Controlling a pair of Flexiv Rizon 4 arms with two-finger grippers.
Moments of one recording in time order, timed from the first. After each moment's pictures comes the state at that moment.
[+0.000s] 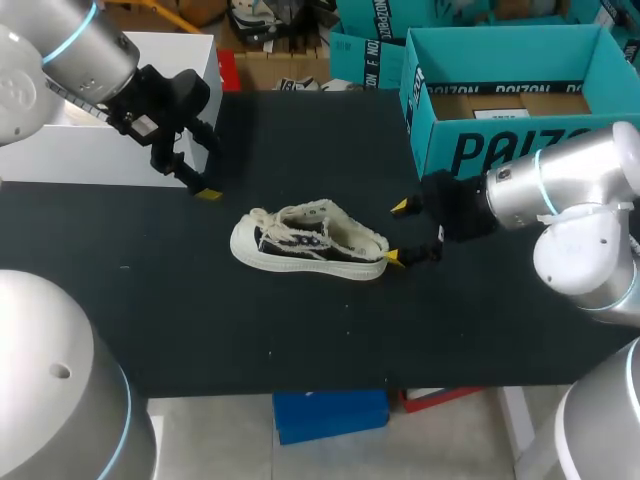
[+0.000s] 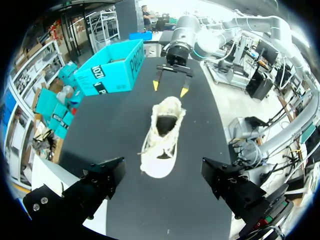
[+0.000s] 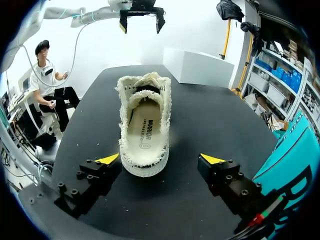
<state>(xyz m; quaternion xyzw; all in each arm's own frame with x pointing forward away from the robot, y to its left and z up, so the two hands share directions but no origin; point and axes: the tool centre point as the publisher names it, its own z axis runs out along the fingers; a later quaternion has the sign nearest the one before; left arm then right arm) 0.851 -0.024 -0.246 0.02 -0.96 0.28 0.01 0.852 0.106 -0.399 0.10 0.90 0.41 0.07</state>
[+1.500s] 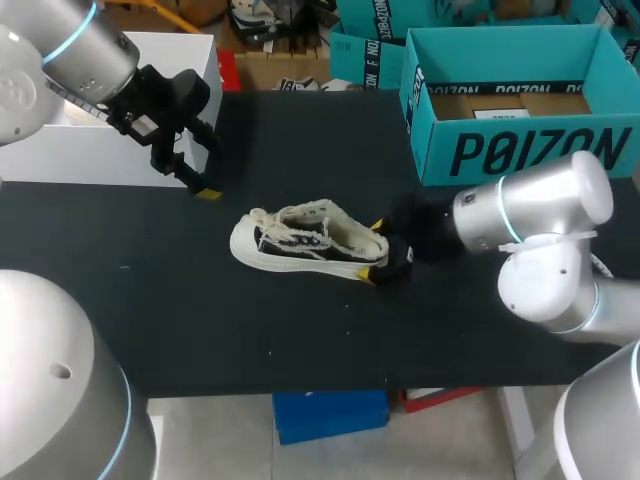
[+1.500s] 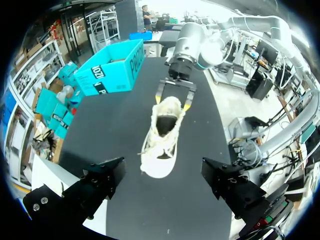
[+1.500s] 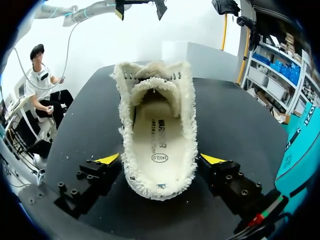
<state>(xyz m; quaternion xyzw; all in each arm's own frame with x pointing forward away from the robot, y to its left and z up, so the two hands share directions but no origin) 0.851 -0.023 -0.246 0.02 -0.96 0.28 0.01 0.840 0.147 -0.434 0.13 0.90 0.41 0.06</state>
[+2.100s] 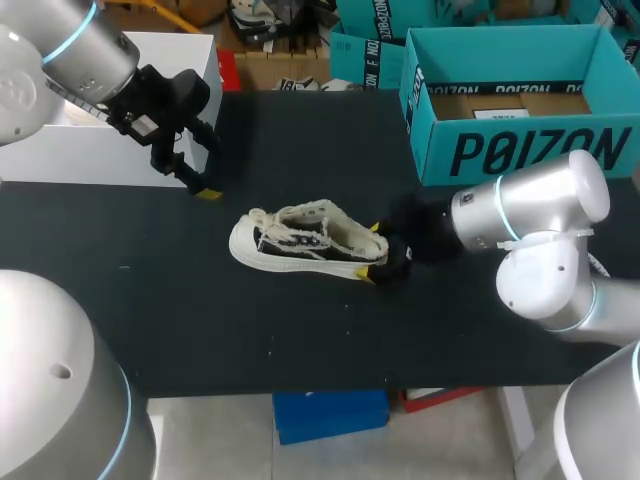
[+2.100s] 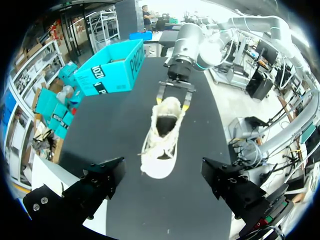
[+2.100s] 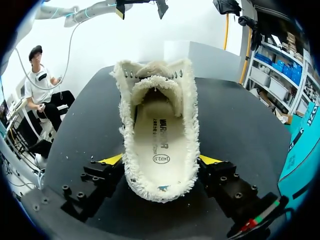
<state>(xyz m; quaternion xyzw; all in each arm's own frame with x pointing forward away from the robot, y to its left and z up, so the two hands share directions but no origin) 0.850 -0.025 -0.247 0.02 -0.96 0.28 0.01 0.840 0.150 -0.437 0.12 0.90 0.41 0.06</state>
